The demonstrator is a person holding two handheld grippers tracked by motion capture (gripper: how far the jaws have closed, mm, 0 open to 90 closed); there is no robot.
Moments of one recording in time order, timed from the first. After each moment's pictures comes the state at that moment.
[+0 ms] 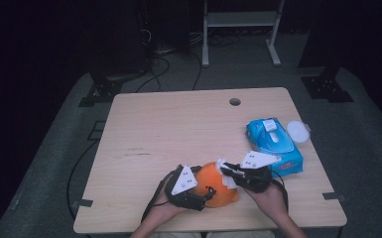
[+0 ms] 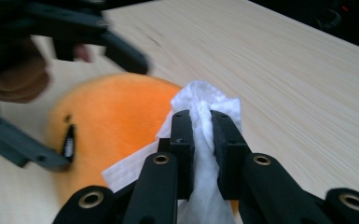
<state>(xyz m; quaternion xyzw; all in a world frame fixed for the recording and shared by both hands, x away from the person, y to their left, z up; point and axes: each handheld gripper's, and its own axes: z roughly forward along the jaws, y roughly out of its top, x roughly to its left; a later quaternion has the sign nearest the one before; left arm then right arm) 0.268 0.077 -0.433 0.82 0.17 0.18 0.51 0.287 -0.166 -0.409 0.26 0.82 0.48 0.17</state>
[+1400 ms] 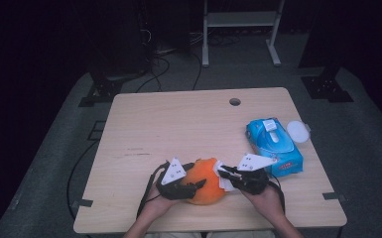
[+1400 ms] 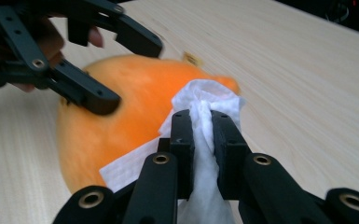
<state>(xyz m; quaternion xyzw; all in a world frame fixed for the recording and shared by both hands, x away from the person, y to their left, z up) 0.289 0.104 -0.438 0.81 0.24 0.17 0.50 0.290 -0.164 -0.421 0.26 0.82 0.48 0.15</state>
